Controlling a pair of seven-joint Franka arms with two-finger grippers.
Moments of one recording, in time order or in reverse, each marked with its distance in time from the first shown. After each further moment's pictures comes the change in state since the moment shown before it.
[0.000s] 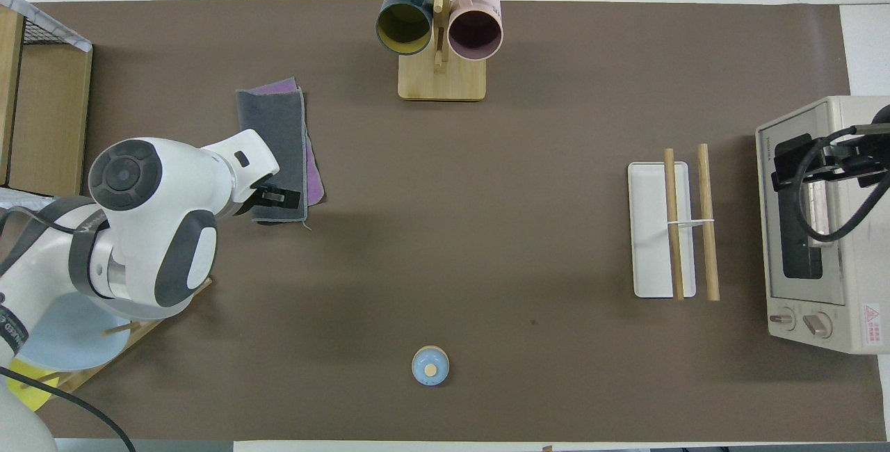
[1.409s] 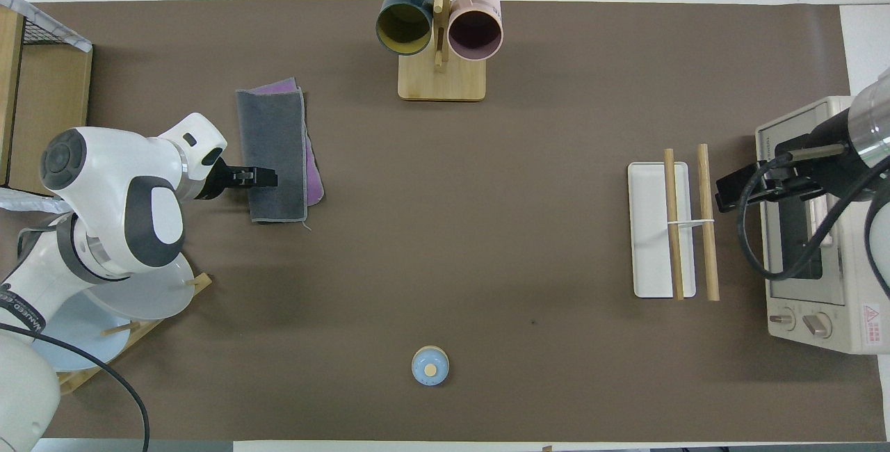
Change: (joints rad) left arm 0.128 0.160 -0.007 0.037 -0.355 0.103 0.239; right arm 0.073 -0.021 0.015 -0.029 0.081 -0.016 0.000
